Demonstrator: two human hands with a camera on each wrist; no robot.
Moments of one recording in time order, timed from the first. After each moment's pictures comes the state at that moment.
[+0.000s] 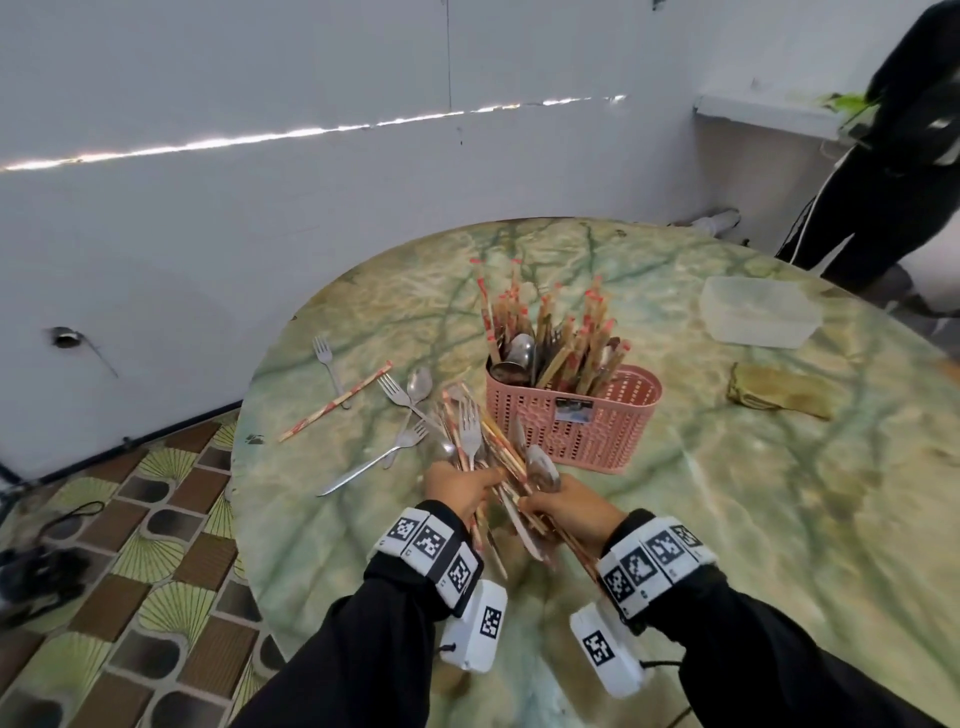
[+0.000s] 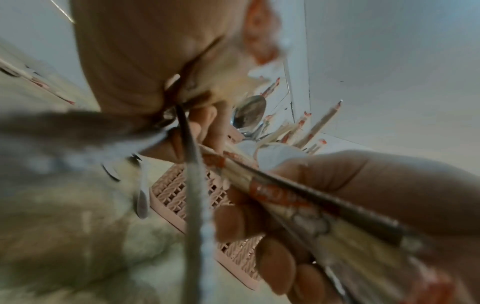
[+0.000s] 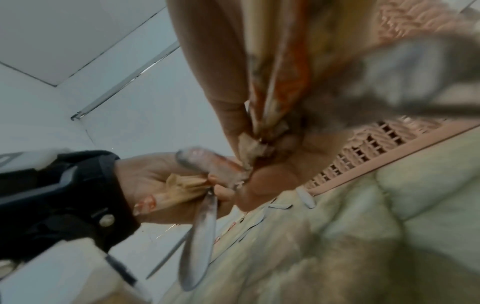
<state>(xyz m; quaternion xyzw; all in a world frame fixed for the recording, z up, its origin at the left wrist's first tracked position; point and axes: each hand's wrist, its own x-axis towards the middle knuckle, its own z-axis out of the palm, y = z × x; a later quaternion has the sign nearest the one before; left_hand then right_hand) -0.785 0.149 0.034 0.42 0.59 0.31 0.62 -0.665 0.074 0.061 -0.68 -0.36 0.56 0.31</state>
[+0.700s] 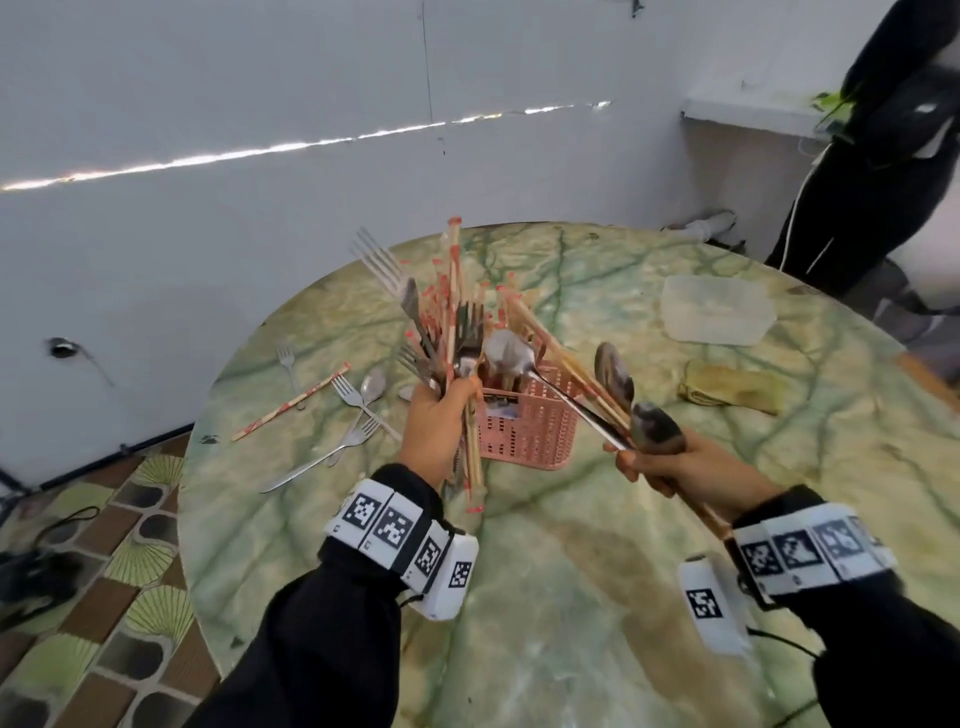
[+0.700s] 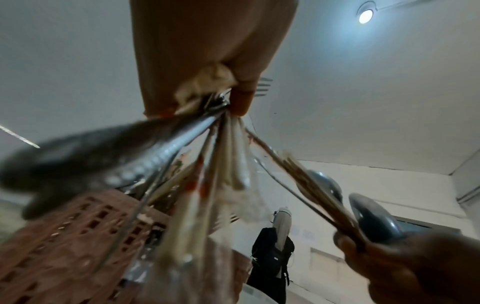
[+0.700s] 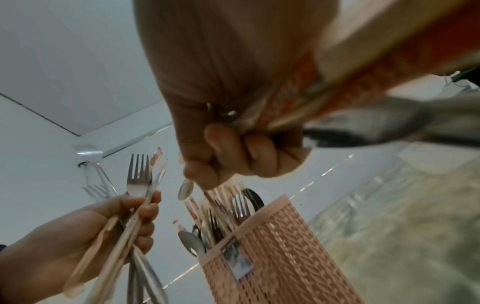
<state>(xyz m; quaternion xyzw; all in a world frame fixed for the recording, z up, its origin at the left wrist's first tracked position) -0.721 0.102 0.132 0.52 0.46 0.45 0.57 -0.515 -0.008 0.117 -0.63 -0.42 0.49 0.44</state>
